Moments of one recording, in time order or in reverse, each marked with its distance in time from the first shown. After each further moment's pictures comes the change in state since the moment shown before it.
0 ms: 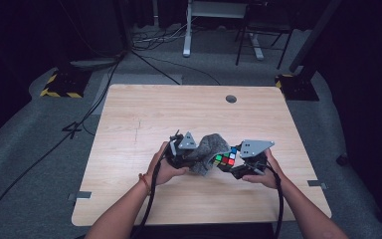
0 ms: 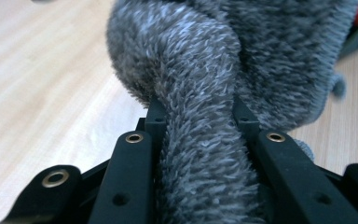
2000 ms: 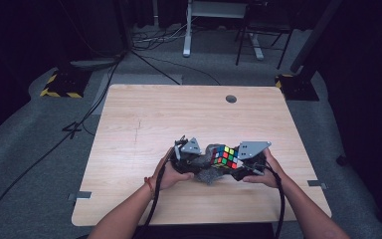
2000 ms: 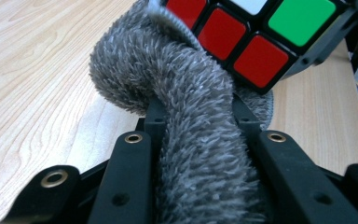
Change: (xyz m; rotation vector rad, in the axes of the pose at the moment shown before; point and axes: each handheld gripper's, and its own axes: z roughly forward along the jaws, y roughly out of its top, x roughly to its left) left arm -0.008 -0.005 0.012 -0.057 -0.138 -0.036; right arm 0.001 -0.001 0.005 0.069 0.023 -0.035
